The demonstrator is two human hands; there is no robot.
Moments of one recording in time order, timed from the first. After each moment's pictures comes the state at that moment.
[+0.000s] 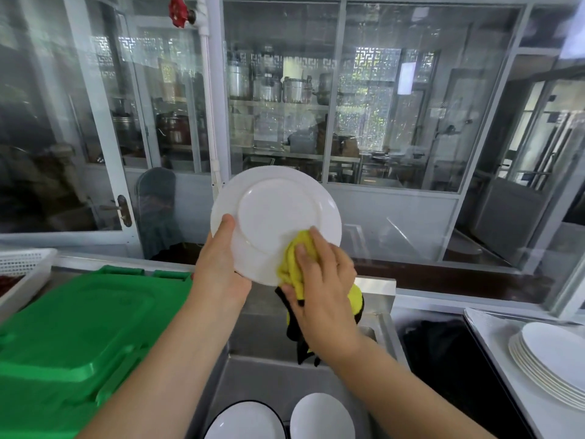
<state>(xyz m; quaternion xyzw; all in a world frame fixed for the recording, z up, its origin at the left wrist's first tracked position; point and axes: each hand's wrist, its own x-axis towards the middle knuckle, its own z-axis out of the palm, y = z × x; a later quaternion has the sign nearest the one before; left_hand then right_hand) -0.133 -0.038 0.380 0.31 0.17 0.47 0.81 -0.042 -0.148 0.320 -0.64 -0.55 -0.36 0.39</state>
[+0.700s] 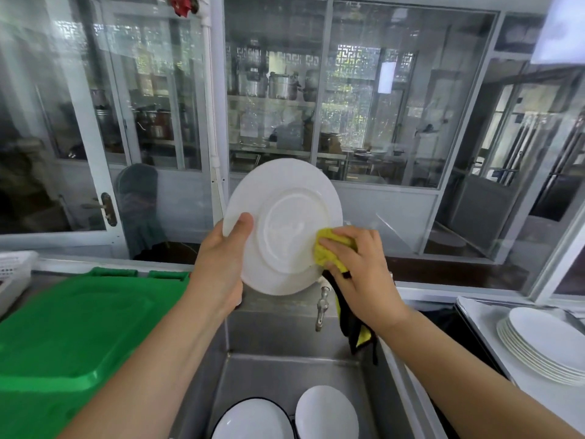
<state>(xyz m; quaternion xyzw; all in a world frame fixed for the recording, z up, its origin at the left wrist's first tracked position) -0.177 -0.009 0.376 0.49 0.16 0.46 0.72 -0.026 -0.152 0.345 -0.65 -0.58 -0.33 0.36</state>
